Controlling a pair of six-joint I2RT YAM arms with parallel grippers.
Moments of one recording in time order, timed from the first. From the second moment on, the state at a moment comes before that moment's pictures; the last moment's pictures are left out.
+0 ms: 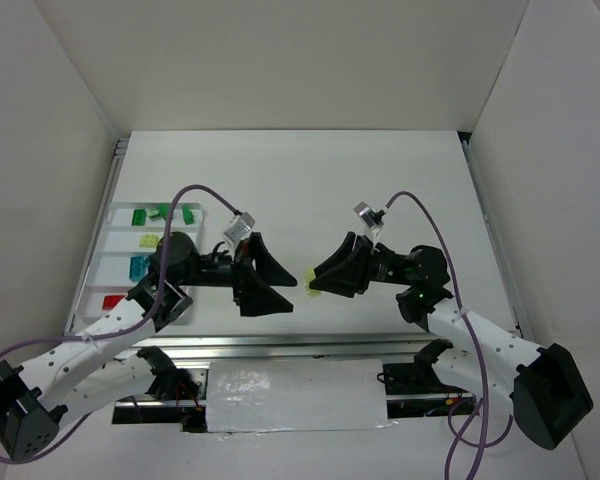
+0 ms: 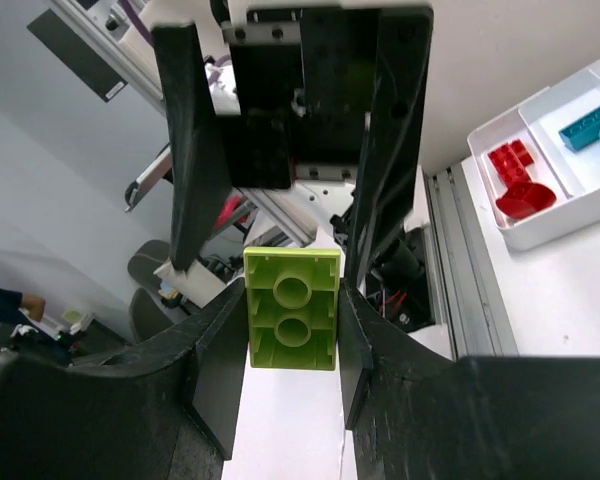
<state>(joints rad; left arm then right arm) -0.67 0.88 0.66 0.33 0.91 -0.72 0.57 0.94 0.42 0.98 -0.92 1.08</state>
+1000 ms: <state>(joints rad) -0.83 1.03 0.78 0.28 0.68 -0.63 0.66 0.79 0.44 0.74 -0.67 0.89</state>
